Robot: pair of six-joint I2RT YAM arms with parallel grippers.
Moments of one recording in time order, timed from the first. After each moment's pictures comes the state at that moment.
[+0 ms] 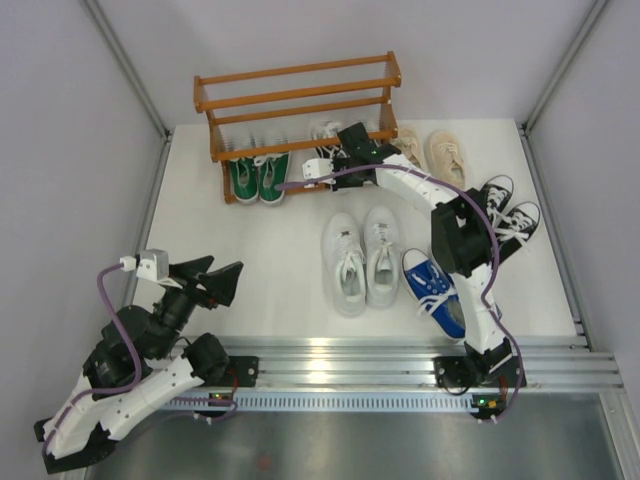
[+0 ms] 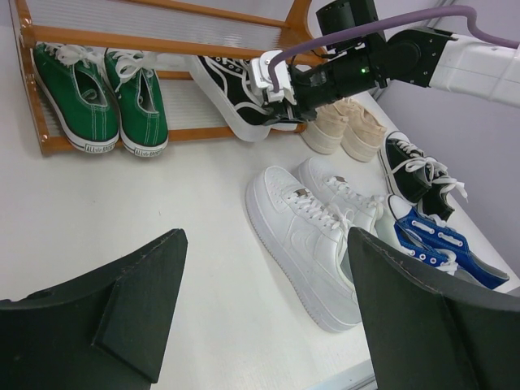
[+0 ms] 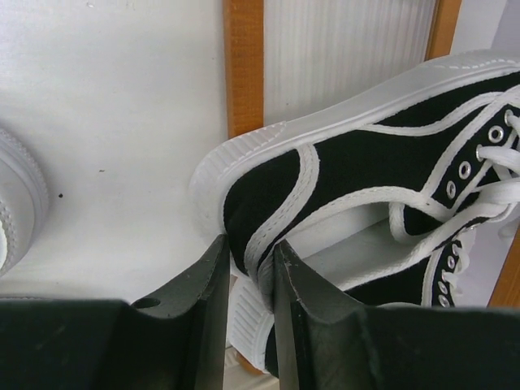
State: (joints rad) left arm -0.94 0.02 0.67 -0.60 -0.54 -0.39; right arm 0.57 2.23 1.94 -0.60 -0.18 -1.22
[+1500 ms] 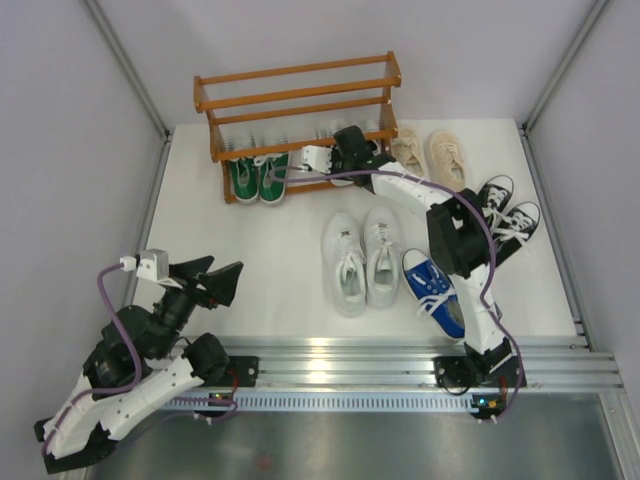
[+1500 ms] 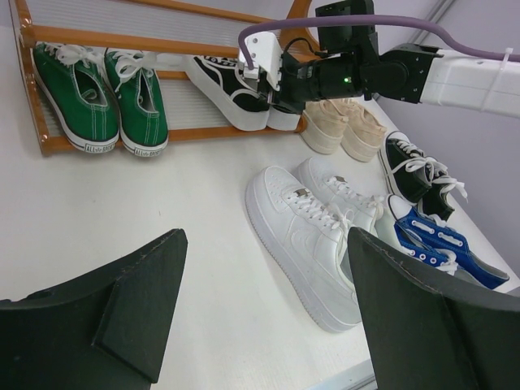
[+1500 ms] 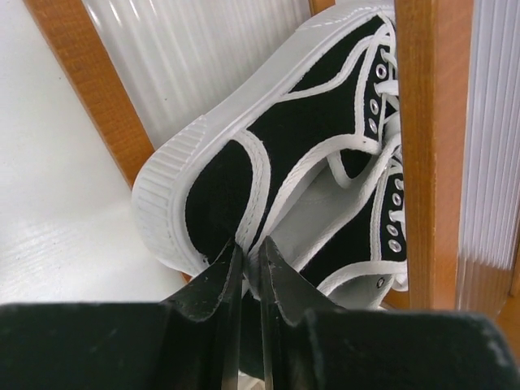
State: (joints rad) left arm -0.94 0.02 0.67 -0.60 -0.54 -0.39; right arm 0.59 2.23 1.85 -0.31 0.05 -1.02
